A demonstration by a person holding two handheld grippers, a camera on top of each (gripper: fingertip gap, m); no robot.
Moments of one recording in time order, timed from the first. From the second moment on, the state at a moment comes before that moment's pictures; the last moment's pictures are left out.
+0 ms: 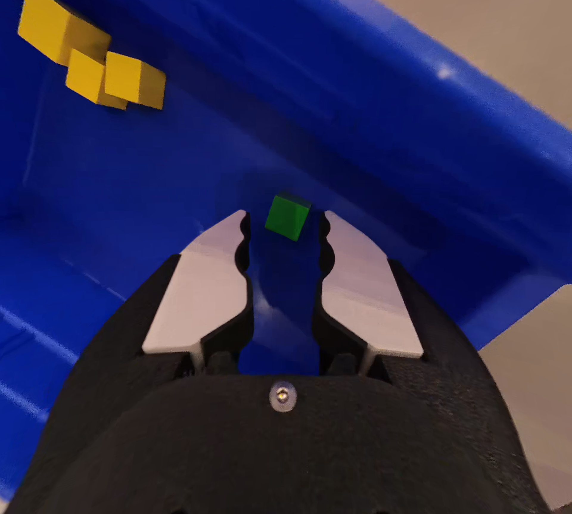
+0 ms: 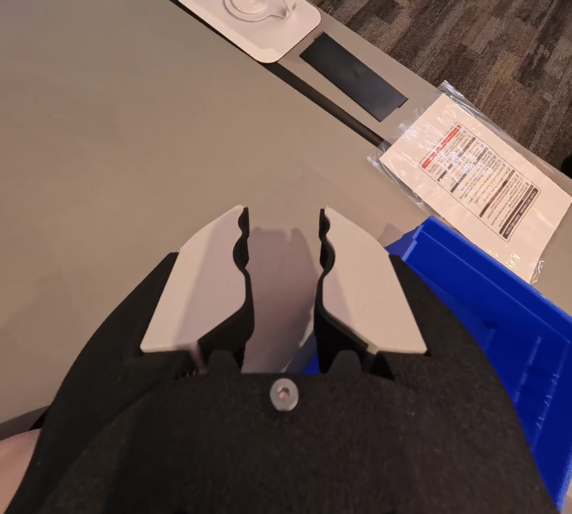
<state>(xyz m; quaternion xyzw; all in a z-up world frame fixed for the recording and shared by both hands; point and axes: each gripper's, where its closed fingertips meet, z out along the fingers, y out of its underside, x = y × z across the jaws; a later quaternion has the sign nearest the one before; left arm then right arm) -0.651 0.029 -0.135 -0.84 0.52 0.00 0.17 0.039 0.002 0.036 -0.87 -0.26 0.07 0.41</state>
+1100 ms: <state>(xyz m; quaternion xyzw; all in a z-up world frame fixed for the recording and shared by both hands) -0.305 -0.066 0.106 -0.45 0.52 -0.22 0.70 -0.302 -0.069 0.105 -0.62 -0.36 0.64 0.27</state>
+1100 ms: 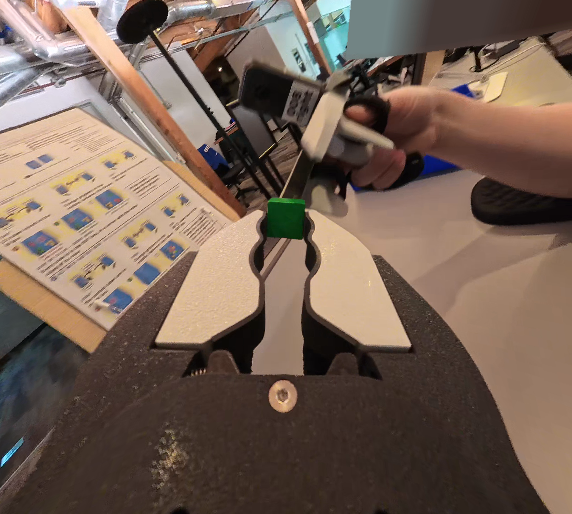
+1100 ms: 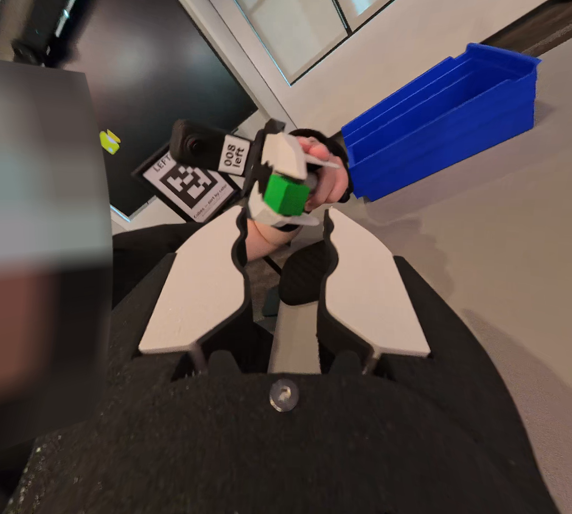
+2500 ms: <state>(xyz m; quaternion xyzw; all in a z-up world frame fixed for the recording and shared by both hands) -0.383 -0.066 0.060 -0.58 0.41 -0.21 0.68 0.234 -0.075 -0.105 -0.93 0.18 0.18 0.26</state>
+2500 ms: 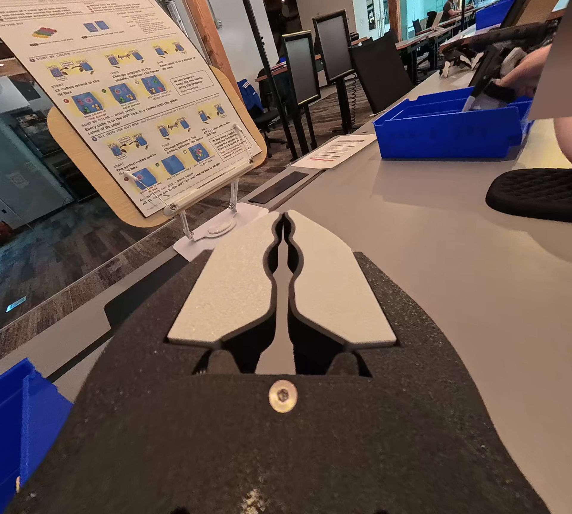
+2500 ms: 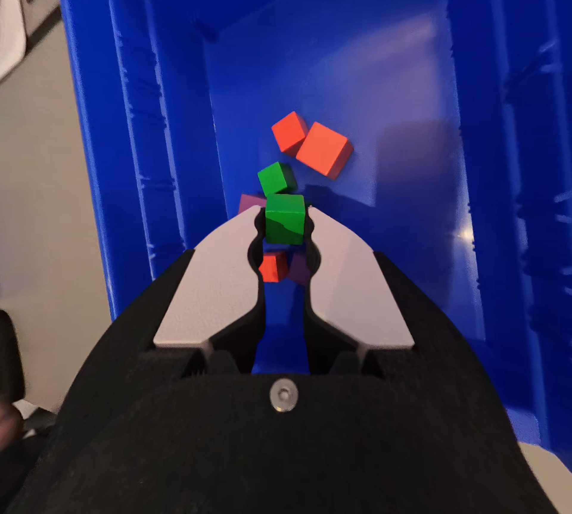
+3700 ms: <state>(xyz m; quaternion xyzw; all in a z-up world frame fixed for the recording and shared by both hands) -0.636 0.113 -0.070 -0.82 0.40 0.00 0.41 -0.060 -0.034 0.179 -0.71 -0.21 0.28 0.61</state>
